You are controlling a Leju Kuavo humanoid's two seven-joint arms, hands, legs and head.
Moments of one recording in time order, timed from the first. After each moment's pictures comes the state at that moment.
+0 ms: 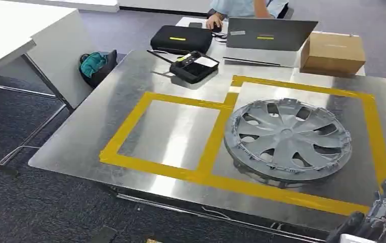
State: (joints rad) left arm -0.06 -0.17 0.78 -0.22 -0.91 0.17 -0.44; right arm 0.52 0.35 -0.03 -1.93 0.50 -0.58 -0.51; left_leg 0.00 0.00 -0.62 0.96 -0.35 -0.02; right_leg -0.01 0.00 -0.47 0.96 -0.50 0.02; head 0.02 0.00
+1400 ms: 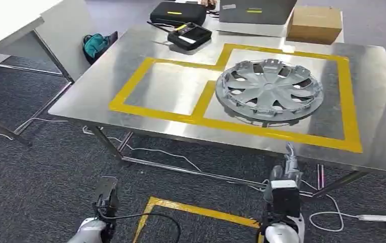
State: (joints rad) left arm -0.26 -0.30 0.46 -0.44 -0.33 0.23 -0.26; right arm 0.09 0.24 0.19 -1.39 0.36 -0.51 -0.43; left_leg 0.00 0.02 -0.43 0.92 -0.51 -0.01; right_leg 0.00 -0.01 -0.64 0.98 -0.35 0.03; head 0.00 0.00
